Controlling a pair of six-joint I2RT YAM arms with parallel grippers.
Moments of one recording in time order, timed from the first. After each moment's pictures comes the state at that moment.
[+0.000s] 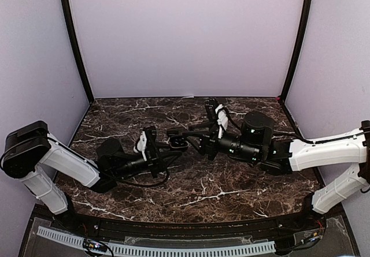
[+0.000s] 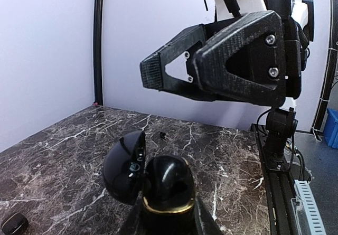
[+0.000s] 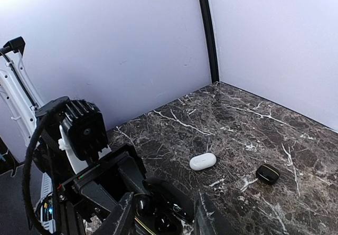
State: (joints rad) left arm -0.95 1.57 0.44 1.22 0.28 -0.09; right arm 1.09 1.36 0.78 0.52 -0.04 0.19
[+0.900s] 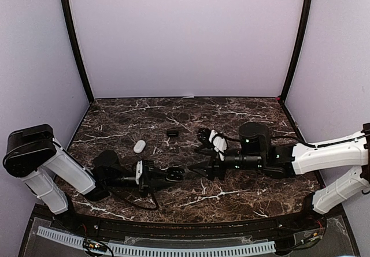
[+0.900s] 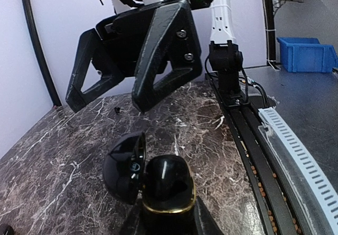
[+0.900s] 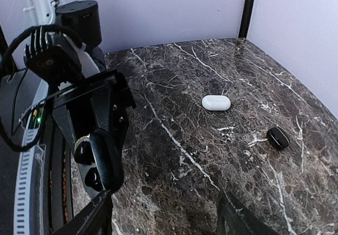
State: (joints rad) left arm -0.95 1.60 0.29 1.26 0.55 0.22; right arm 1.07 1.32 0.70 0.29 -0.20 -0.08
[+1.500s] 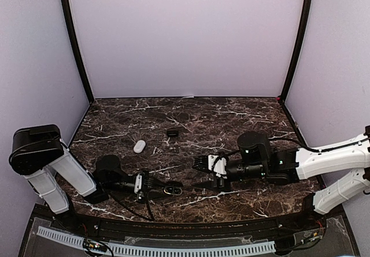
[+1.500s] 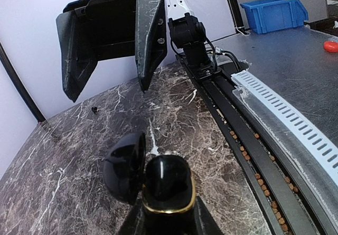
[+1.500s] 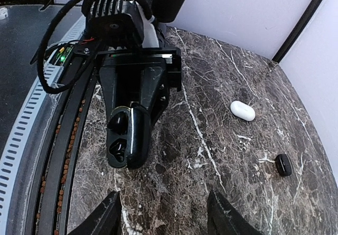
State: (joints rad) left arm -0.95 1.66 0.24 1.27 0.67 0.45; right arm 1.15 1.28 0.66 0.18 -0.26 -0.43
